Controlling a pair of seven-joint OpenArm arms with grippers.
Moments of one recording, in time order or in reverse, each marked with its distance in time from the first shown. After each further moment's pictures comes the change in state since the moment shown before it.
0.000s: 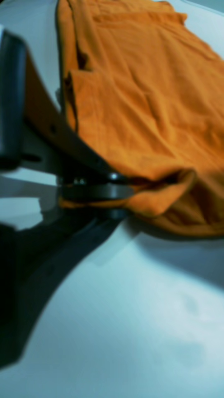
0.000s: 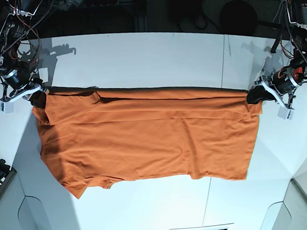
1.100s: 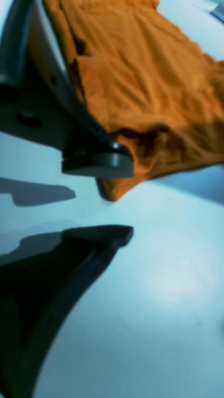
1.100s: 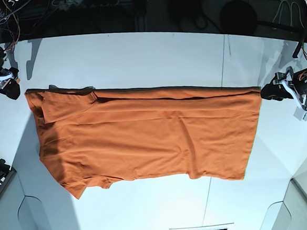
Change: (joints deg) left arm -0.2 -7.7 0.3 -0.5 -9.4 0.9 6.1; right arm -5.9 3.2 9.8 5.7 4.9 -0.2 0.2
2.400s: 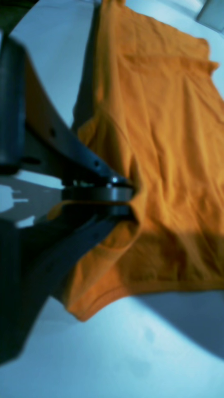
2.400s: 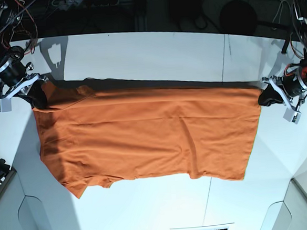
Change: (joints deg) left arm 0.8 6.2 -4.1 7.6 15.3 -0.2 -10.0; right arm -1.5 0.2 -13.8 6.7 2.6 3.1 -0.9
